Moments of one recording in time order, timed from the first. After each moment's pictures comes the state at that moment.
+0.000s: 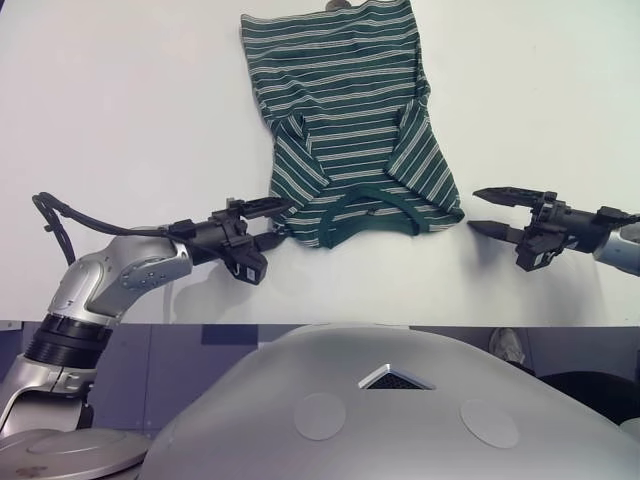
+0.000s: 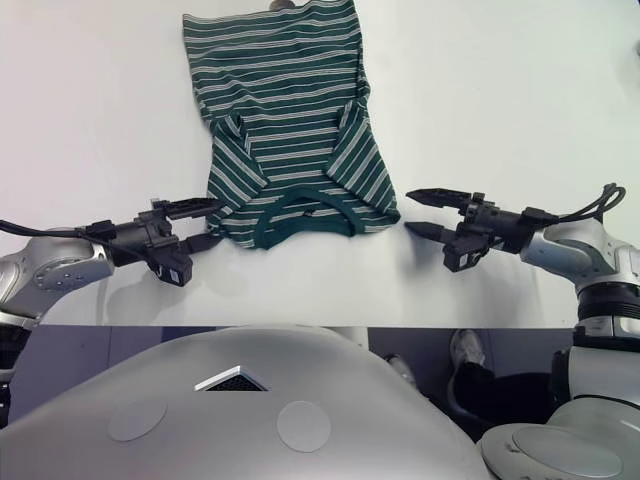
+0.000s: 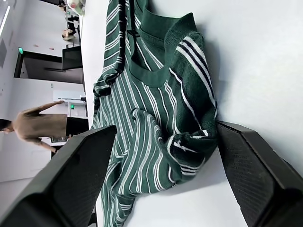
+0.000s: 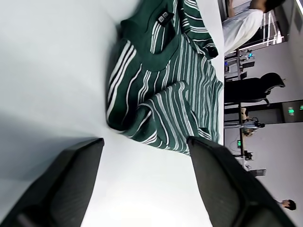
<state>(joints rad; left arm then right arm) 0.23 0.85 -0.24 -0.15 0.60 -0.76 -0.47 -0.05 -0.90 0.05 0.70 -0.69 -1.45 0.35</state>
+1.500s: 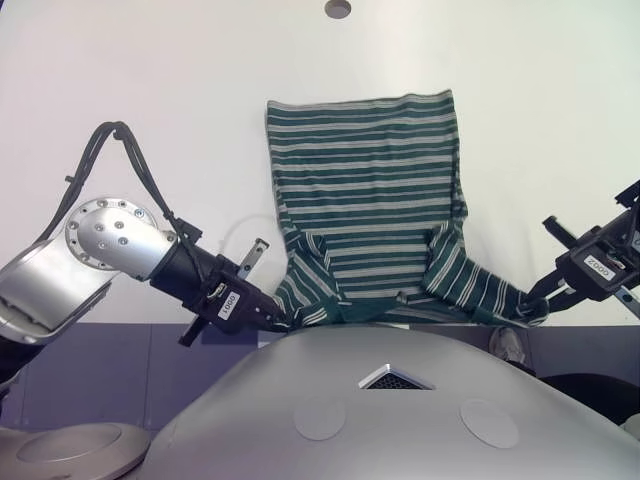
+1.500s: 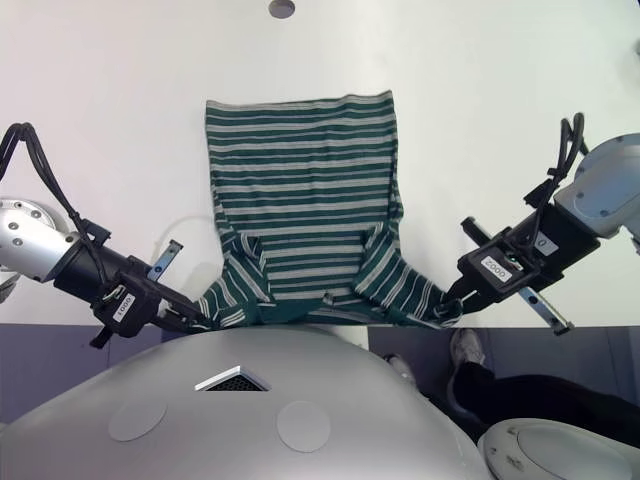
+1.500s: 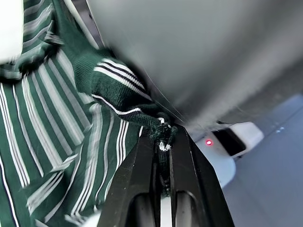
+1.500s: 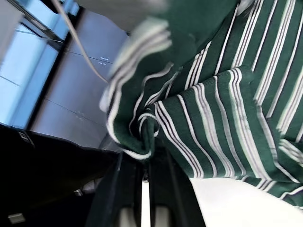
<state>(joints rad) 0.07 1.25 -0.35 -0.74 -0.56 0.20 -1.36 -0.14 -1.66 0.51 -0.45 0.70 0.04 1.61</state>
